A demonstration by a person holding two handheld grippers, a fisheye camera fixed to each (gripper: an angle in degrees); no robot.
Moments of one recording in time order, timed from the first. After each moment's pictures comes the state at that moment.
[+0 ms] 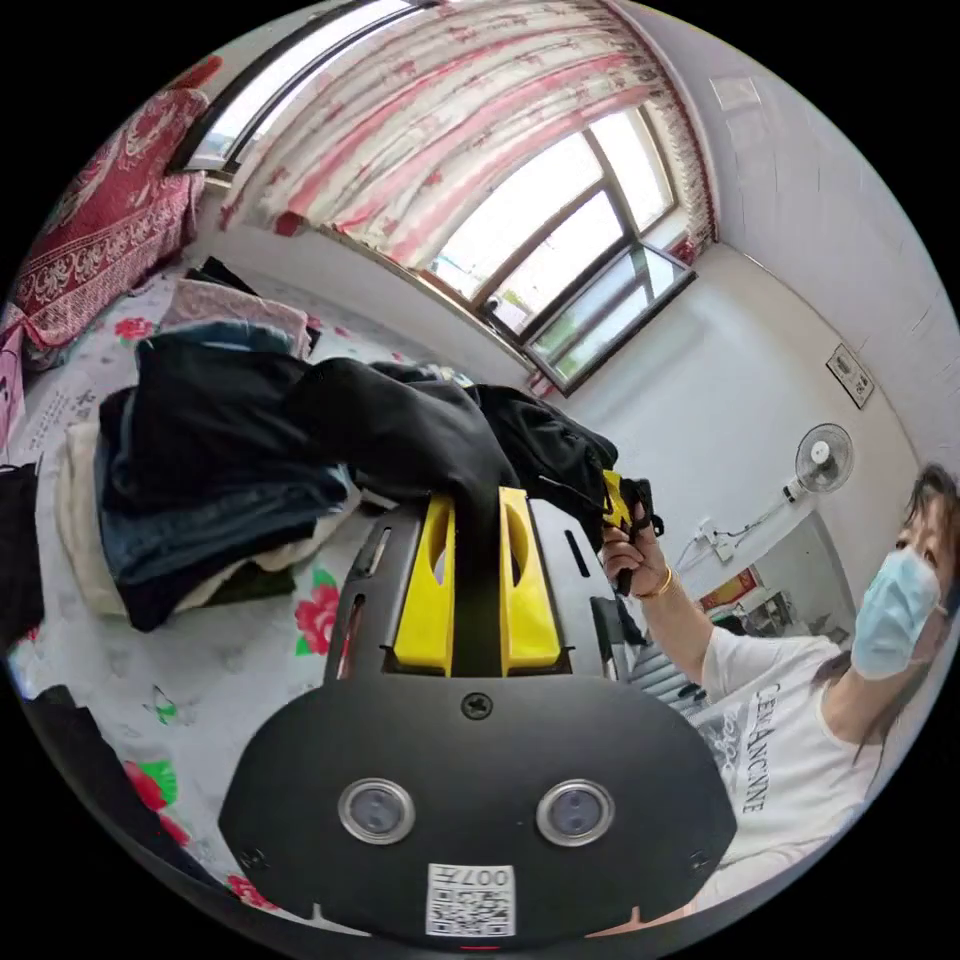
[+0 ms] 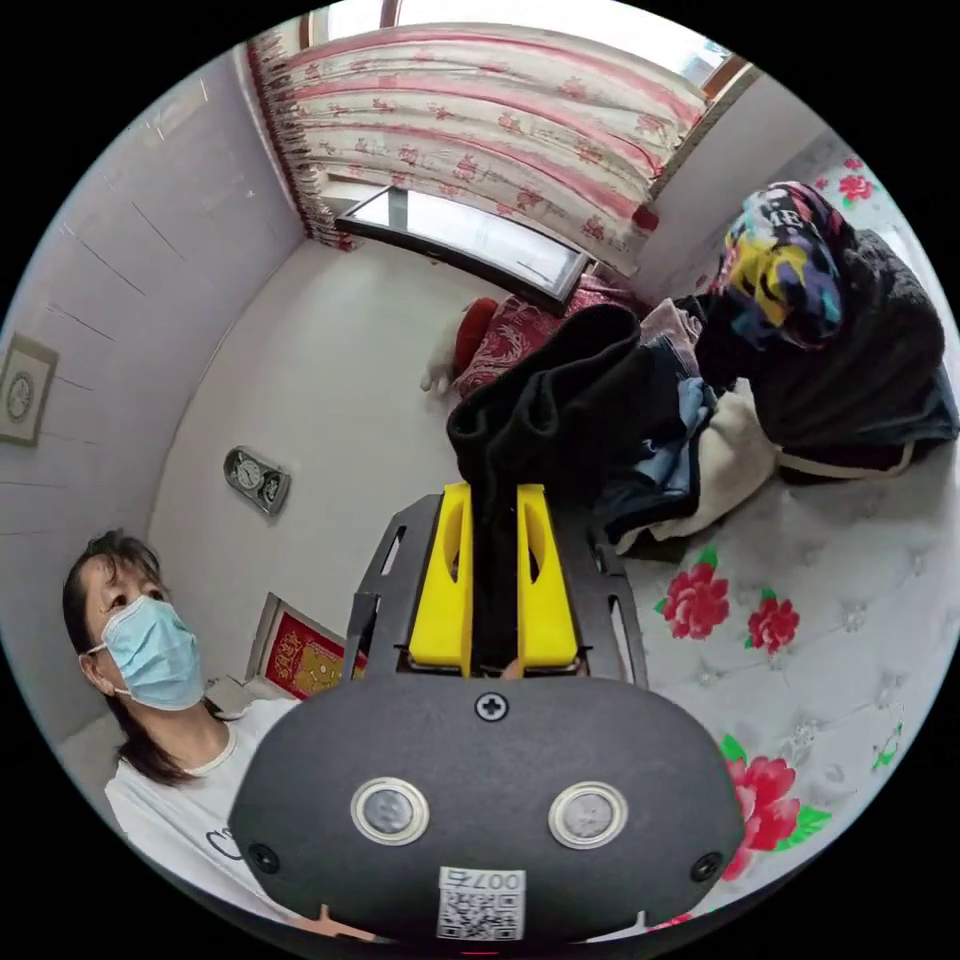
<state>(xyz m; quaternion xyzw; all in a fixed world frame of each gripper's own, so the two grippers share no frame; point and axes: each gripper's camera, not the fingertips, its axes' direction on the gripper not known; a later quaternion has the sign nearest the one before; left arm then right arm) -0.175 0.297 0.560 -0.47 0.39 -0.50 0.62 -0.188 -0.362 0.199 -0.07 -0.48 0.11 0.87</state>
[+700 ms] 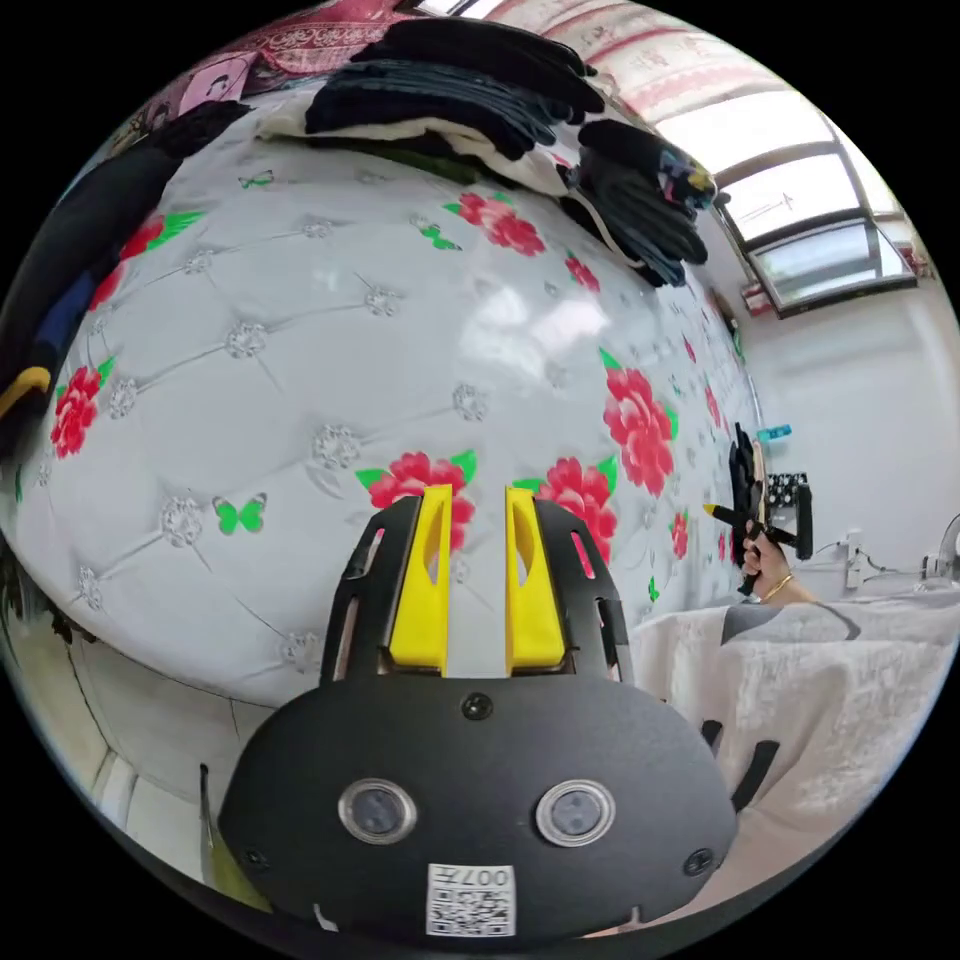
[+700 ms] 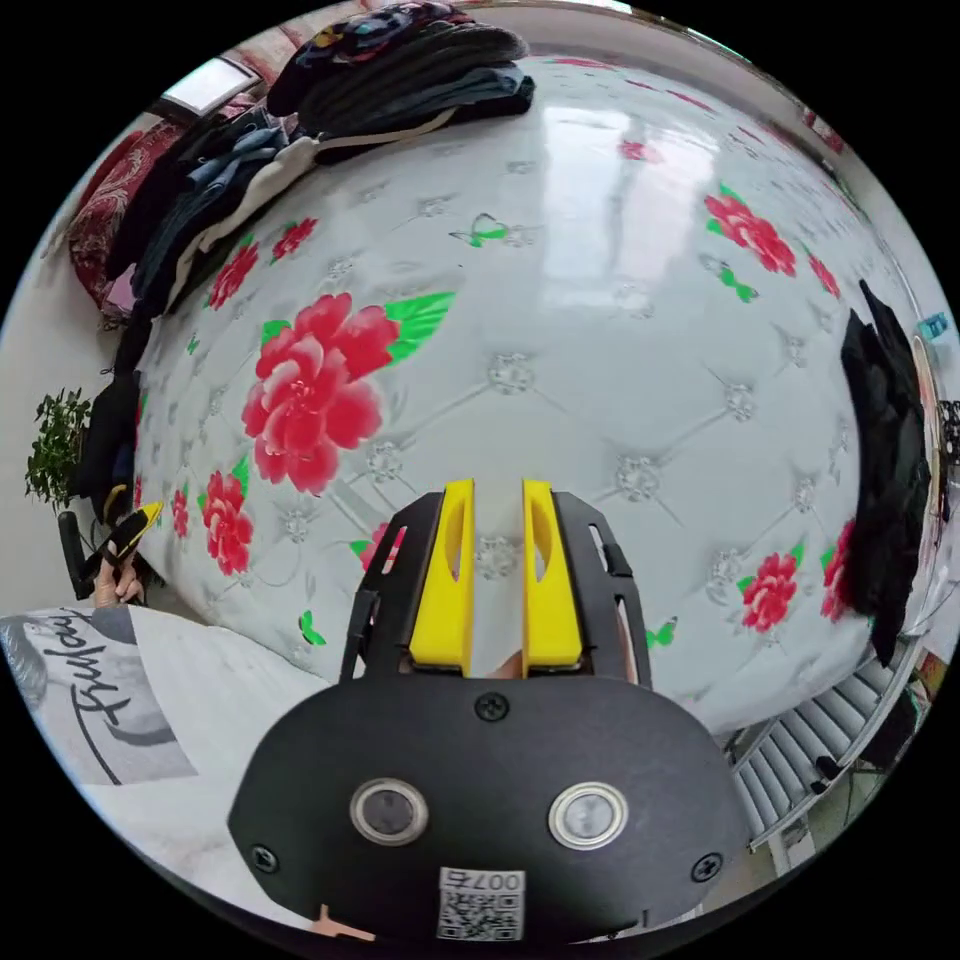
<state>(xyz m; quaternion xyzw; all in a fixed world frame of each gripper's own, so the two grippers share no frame) 0.023 0.382 0.167 -0.75 0.26 -0.38 0.48 -0.122 0.057 0.185 -0.38 0.12 0.08 0.91</state>
